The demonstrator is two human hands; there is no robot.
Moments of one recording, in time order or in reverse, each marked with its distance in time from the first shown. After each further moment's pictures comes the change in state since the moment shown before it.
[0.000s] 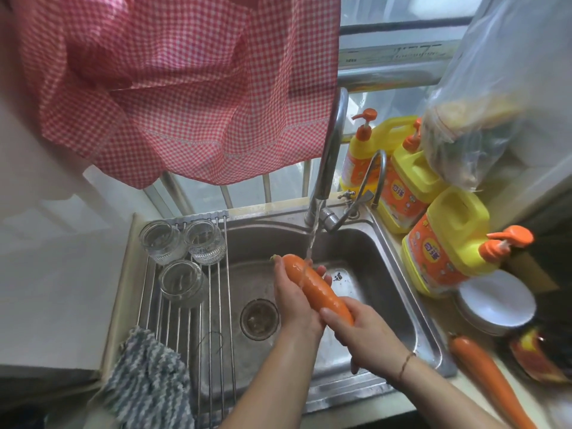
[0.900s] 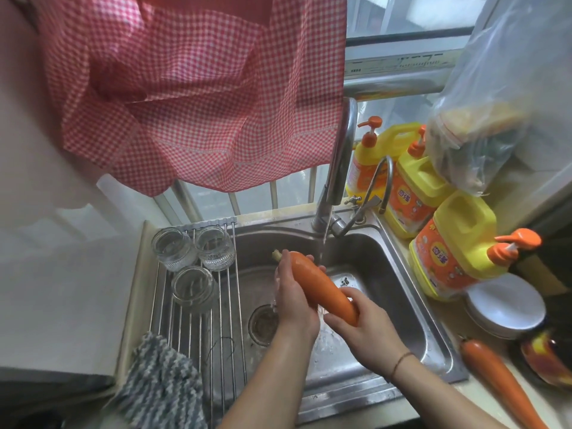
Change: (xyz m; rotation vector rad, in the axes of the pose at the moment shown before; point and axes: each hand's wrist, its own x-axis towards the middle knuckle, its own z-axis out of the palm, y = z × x) left_hand -0.011 0.028 -0.002 0.146 -0.061 0.104; right_hand 0.021 0.018 0.013 -0.212 0.198 -0.125
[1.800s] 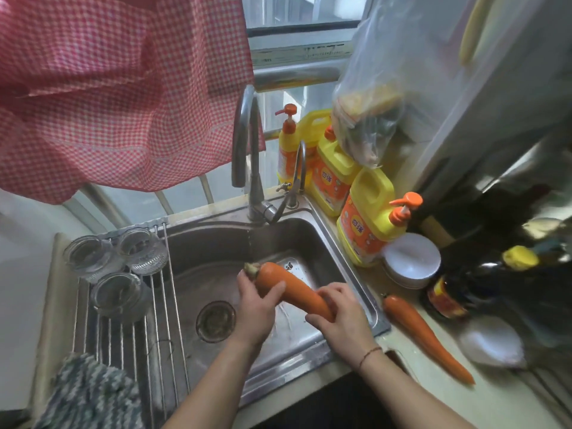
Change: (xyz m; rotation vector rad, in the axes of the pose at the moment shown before) left_hand -0.017 -0.050 -0.028 0.728 -0.301 0.221; right_hand -0.036 0.088 -0.022 -0.076 0.255 -0.021
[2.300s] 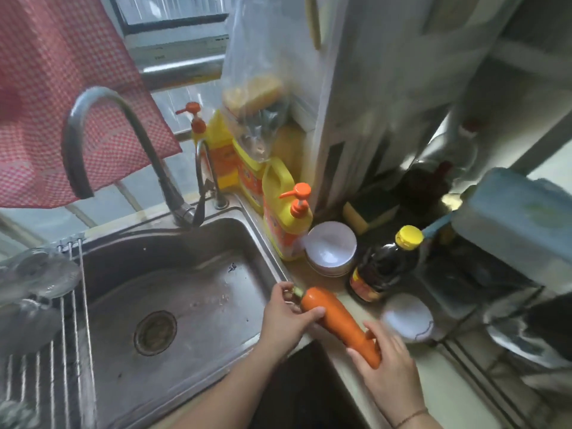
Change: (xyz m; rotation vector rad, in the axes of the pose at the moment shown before) left_hand -0.037 -0.051 0.181 0.369 -0.216 -0.059; right_hand -0.107 0.165 -0.111 -0.273 0.385 0.104
